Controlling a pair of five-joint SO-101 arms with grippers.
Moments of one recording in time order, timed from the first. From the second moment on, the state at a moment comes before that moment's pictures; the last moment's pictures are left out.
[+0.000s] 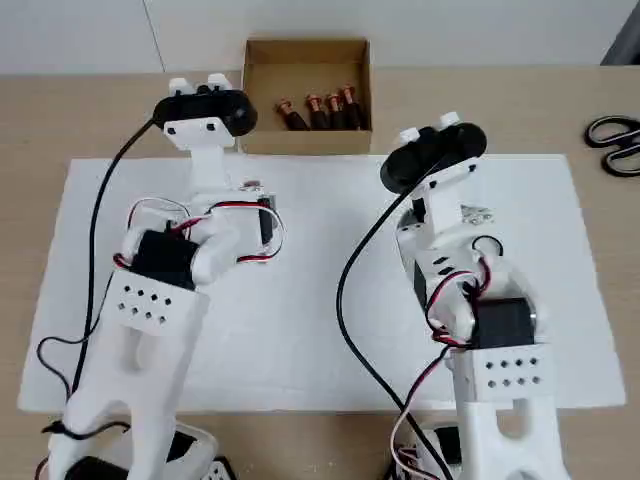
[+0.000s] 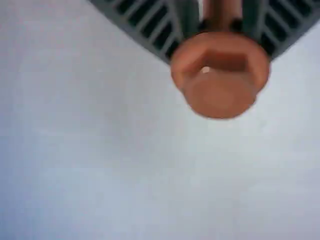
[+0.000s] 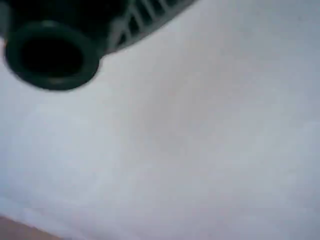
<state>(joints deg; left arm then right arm) 13.7 -29.1 22.4 64.3 23.6 -9.5 -49.8 42.2 52.4 12.4</state>
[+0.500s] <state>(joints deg) 15.4 -43.0 31.7 55.8 26.2 -22.0 -61.6 52.0 49.3 8.7</state>
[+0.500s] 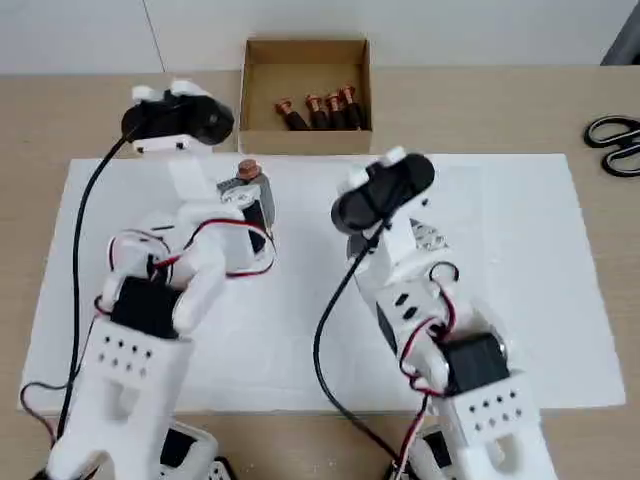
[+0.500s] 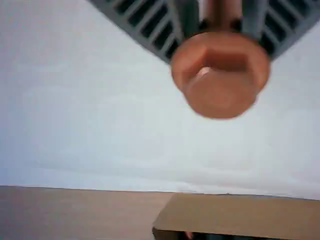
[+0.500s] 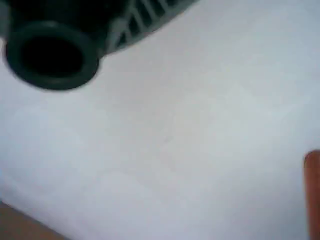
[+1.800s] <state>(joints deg) 28.3 -46.8 45.6 37.0 30.7 -28.1 -102.5 96.0 33.5 -7.4</state>
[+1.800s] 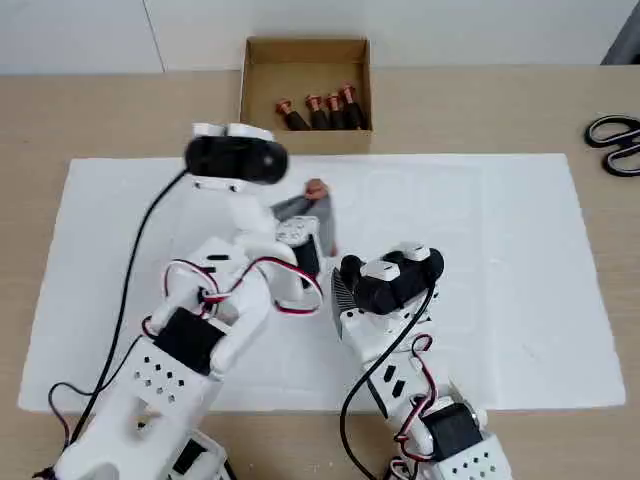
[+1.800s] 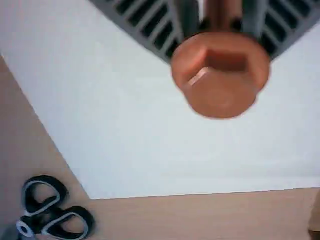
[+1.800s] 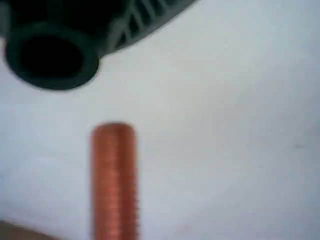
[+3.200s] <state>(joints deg) 33.1 -47.7 53.8 29.5 24.4 -28.4 -102.5 96.0 33.6 -7.4</state>
